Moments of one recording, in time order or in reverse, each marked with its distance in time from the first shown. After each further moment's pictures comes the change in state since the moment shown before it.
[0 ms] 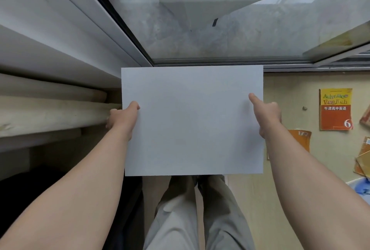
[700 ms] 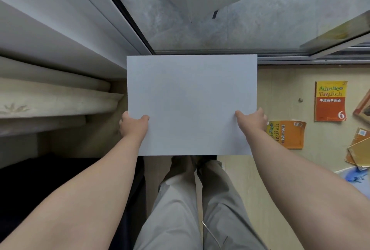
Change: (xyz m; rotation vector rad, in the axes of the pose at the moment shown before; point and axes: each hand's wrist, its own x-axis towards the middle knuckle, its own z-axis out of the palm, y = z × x) left_hand -0.043 -0.065 -0.001 0.102 0.002 0.147; right_hand -0.040 0.051 0.005 -0.346 -0.031 -0.016
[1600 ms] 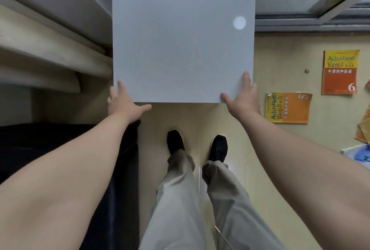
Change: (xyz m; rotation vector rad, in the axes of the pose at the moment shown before) left_hand -0.068 -0.108 0.013 0.597 -0.041 0.296; right_hand -0.030 0.130 0.019 -0.146 -0.044 -0.490
